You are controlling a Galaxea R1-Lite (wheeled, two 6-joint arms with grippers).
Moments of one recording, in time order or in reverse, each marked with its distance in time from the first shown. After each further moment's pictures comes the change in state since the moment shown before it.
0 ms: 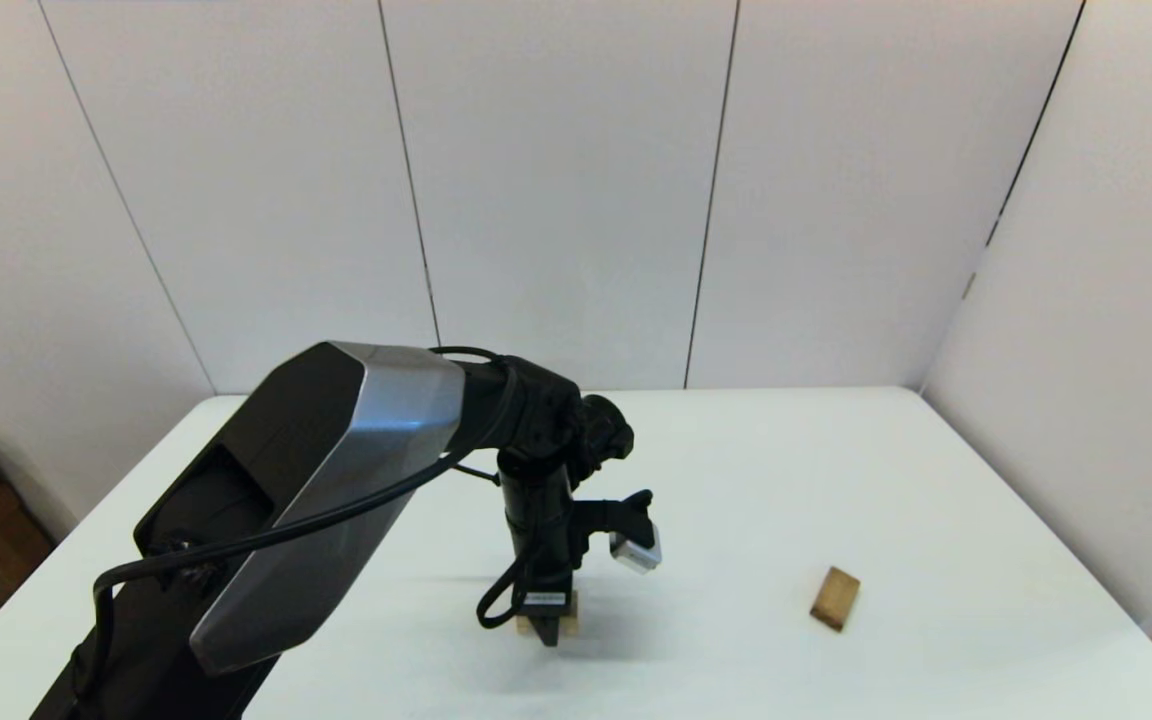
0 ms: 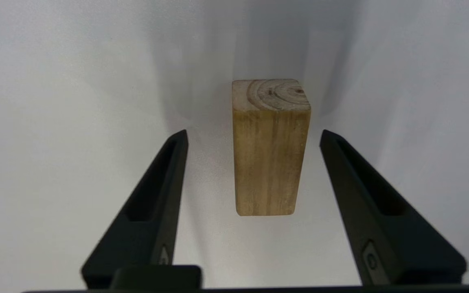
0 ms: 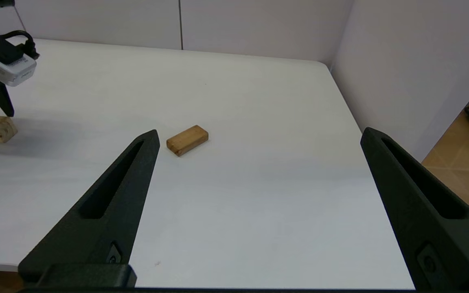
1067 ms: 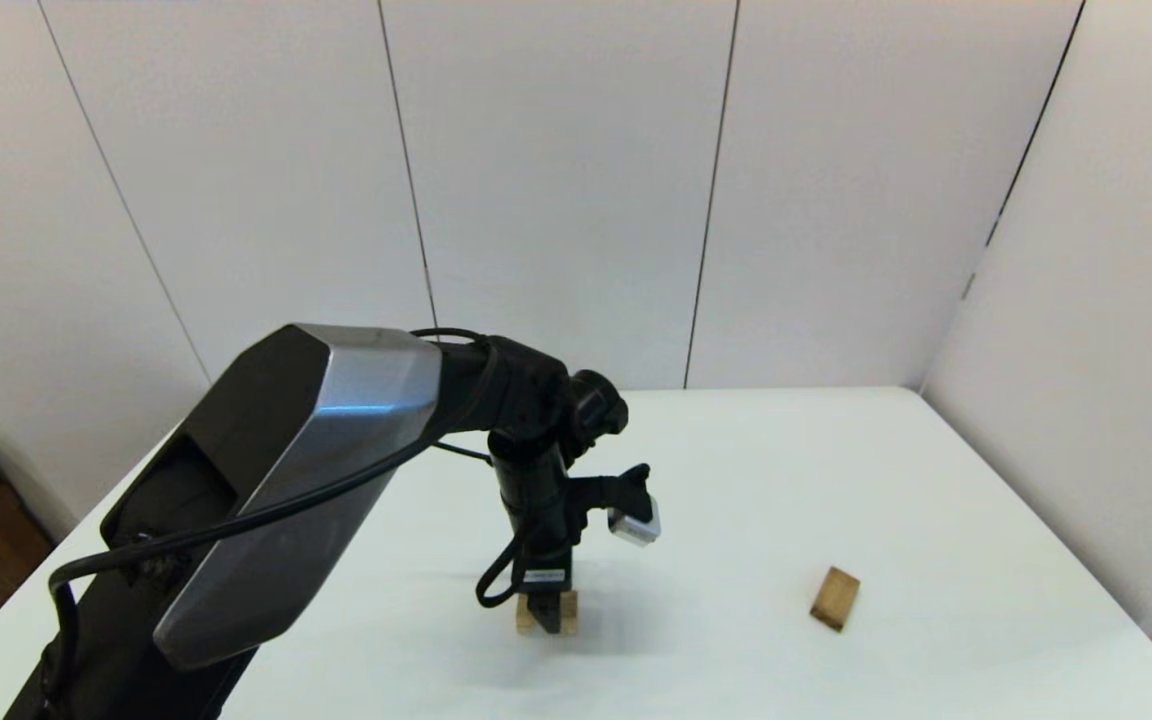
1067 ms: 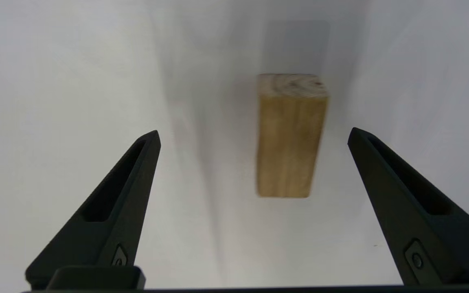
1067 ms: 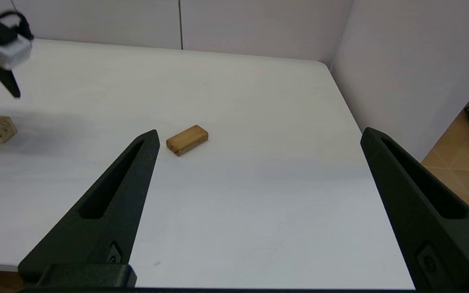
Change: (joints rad) left arm 0.017 -0.043 -0.001 -0.036 0.003 0.001; right arm 0.000 0.000 0.000 0.001 0.000 -0.001
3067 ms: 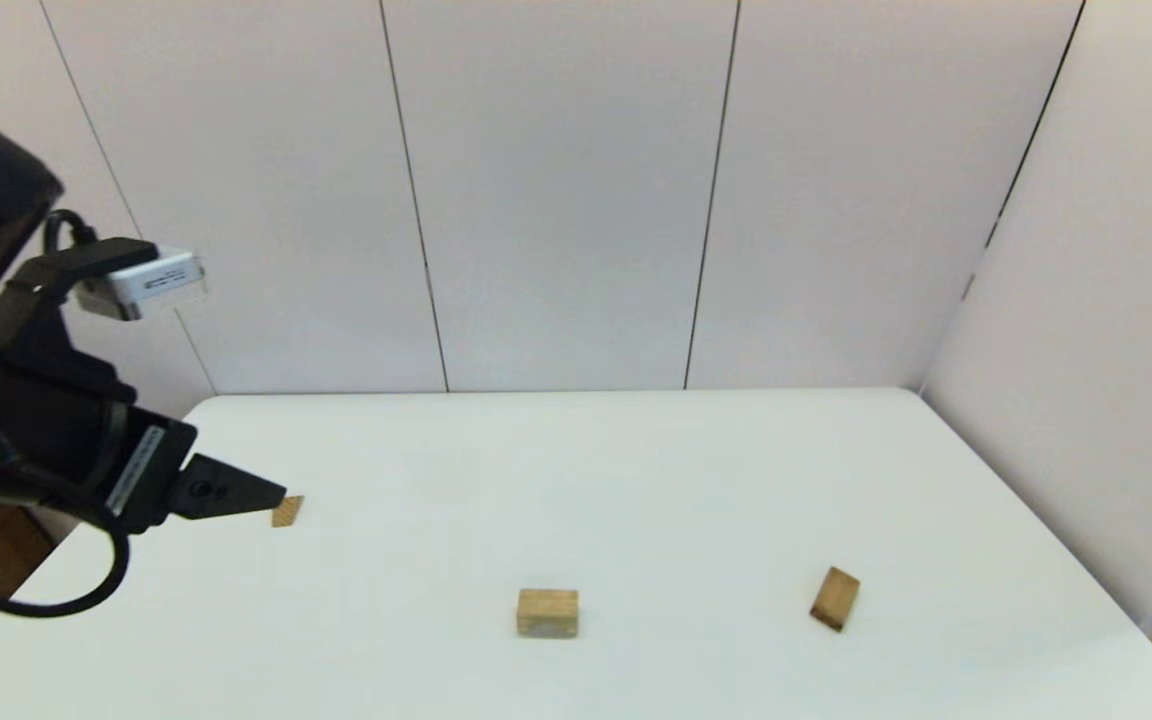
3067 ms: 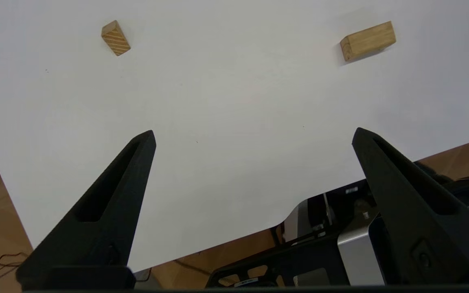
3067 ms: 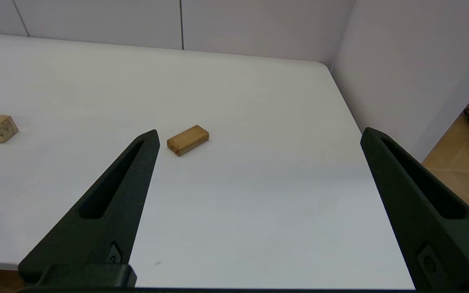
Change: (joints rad) left arm 0.329 -1.097 0.690 -0.117 0.107 -0.921; right arm 0.000 0.000 0.000 0.000 0.001 -0.003
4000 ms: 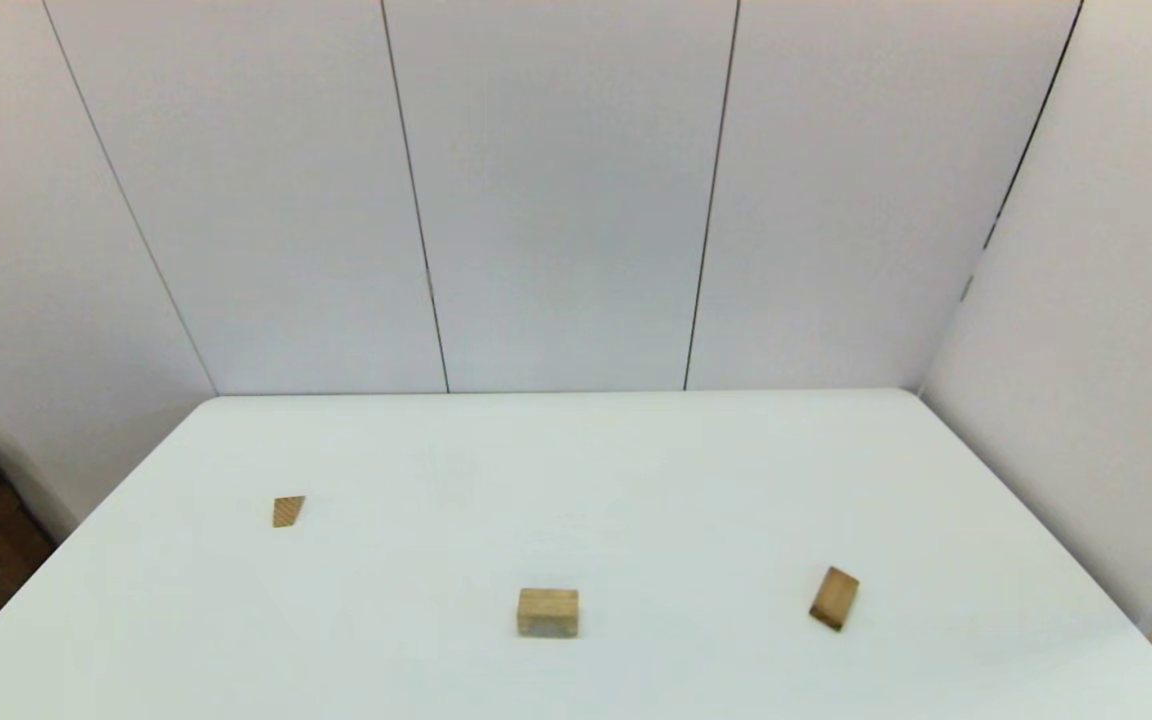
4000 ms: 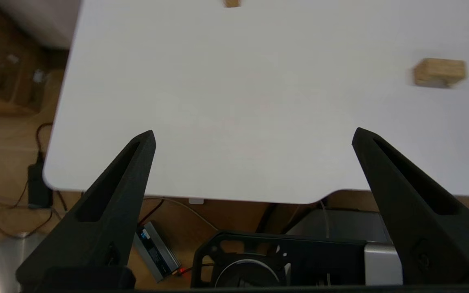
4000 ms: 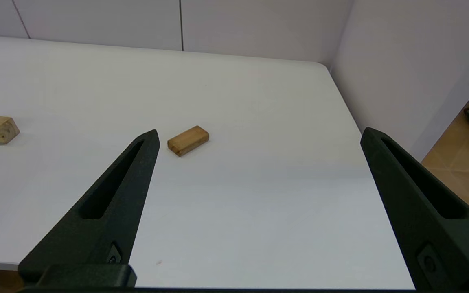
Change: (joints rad) left arm 0.046 -0.720 0.475 -0.018 0.279 -0.252; right arm 0.000 0.000 0.000 0.000 -0.001 0.005
